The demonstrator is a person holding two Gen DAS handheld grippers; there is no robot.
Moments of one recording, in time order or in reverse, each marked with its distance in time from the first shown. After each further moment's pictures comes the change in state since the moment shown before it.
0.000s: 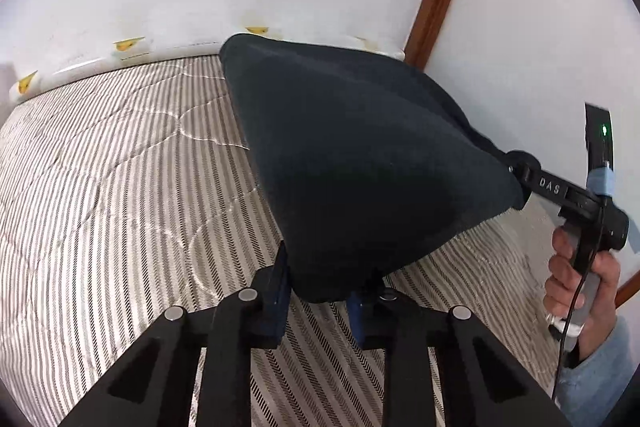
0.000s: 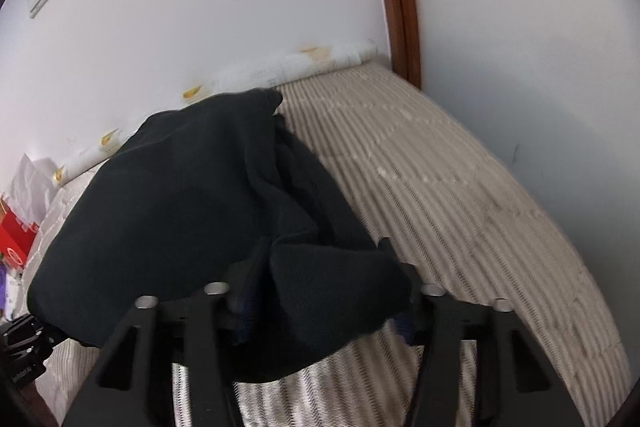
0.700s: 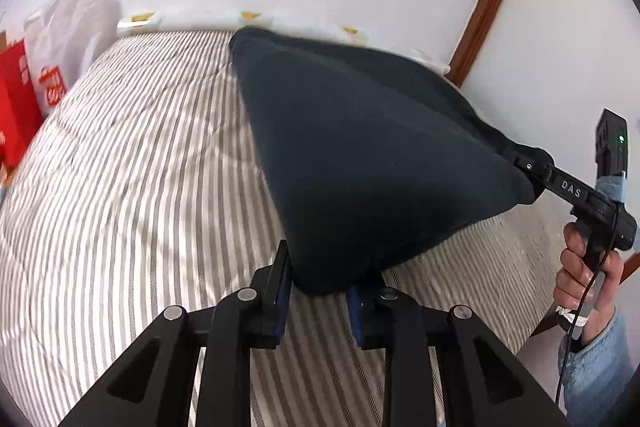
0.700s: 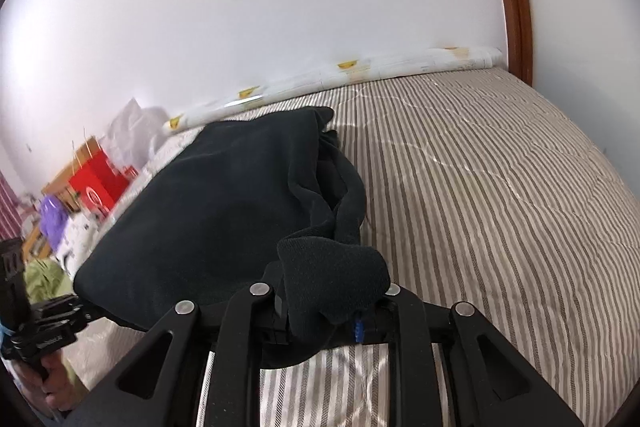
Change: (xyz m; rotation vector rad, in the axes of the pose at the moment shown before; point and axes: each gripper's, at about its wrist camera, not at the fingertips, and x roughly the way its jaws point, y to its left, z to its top) left arm -0.116 0.105 -0.104 -0.137 -0.015 0.088; right arm -0.069 0.126 -0.080 -0.178 0.001 0.240
